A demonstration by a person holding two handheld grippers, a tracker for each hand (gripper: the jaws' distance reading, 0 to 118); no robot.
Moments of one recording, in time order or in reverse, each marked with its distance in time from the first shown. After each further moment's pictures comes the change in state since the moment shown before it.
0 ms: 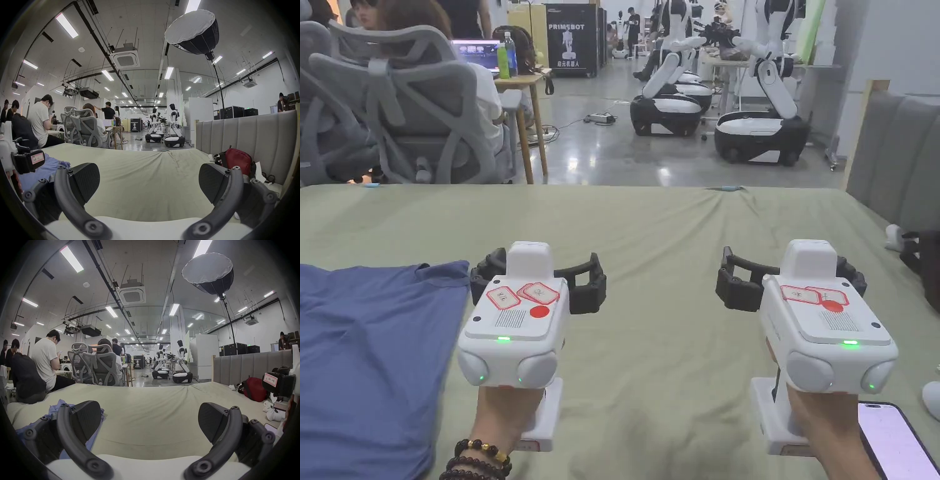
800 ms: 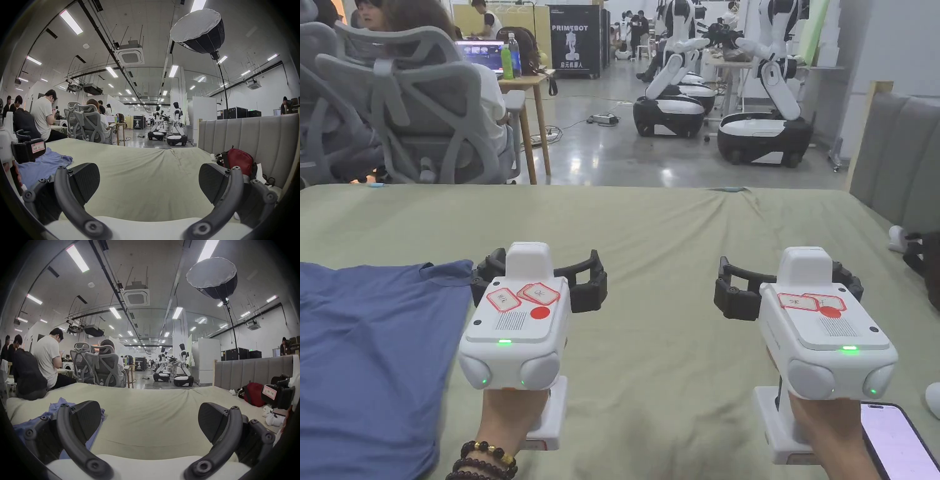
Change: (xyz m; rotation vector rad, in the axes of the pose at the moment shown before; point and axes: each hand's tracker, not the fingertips) left arm -0.001 0.001 0.007 0.024 0.016 0.028; right arm -0.003 -0.006 0.002 -0.026 0.032 0.035
